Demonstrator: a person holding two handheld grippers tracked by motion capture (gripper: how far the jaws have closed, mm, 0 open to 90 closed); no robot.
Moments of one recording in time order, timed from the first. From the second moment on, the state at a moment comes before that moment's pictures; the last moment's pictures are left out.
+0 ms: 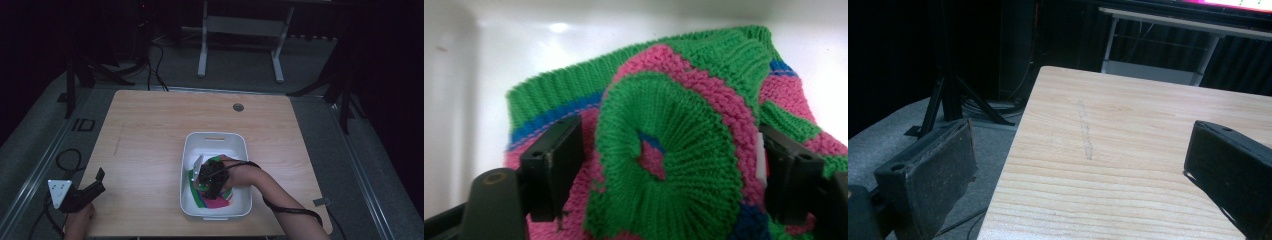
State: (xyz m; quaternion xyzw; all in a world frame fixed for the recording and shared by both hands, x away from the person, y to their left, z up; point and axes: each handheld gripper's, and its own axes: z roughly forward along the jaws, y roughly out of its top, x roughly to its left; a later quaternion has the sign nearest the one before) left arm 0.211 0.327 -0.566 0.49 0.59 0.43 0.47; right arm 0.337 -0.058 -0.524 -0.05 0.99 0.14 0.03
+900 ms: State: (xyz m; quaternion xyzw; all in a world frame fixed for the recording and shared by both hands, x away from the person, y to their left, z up) left arm 0.211 0.327 -0.566 0.49 0.59 0.43 0.47; right arm 0.344 -0.091 -0.436 -0.02 0.97 0.24 0.07
